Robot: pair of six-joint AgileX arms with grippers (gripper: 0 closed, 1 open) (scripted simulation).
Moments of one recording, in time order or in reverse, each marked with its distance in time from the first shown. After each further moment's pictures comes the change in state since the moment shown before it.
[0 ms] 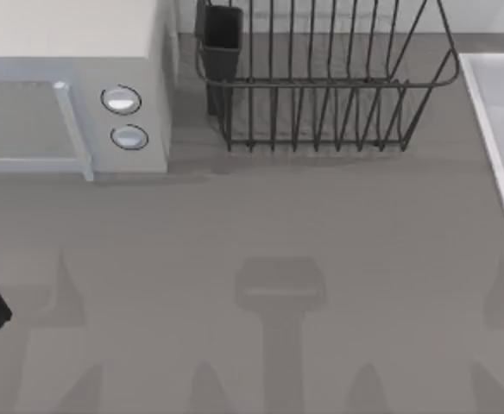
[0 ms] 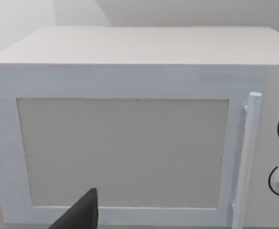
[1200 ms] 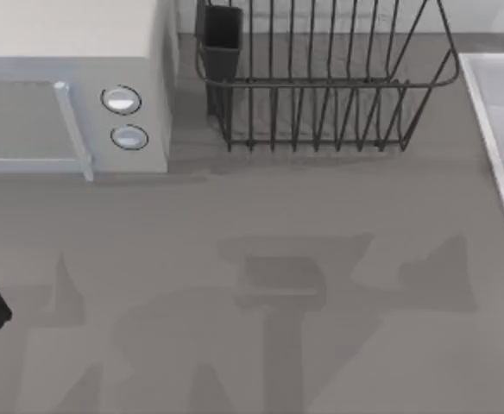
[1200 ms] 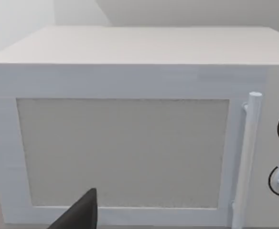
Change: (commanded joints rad) left arm 0.000 0.000 0.000 0.000 0.000 0.000; right arm -0.137 1.391 1.278 -0.749 0.003 -0.128
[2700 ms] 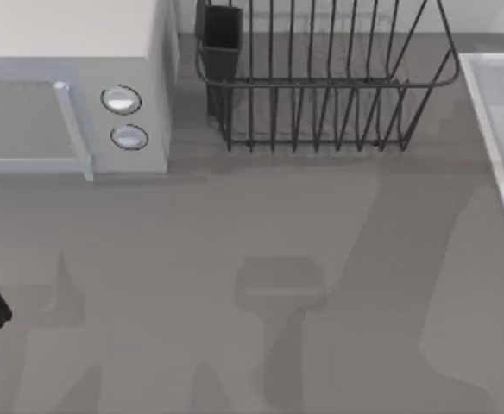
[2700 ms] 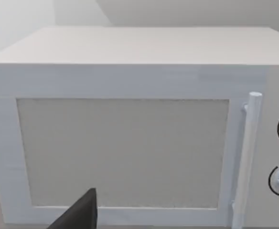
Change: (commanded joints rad) left arm 0.000 0.000 0.000 0.000 0.000 0.000; right arm -0.111 1.178 1.002 -0.543 0.005 -0.101
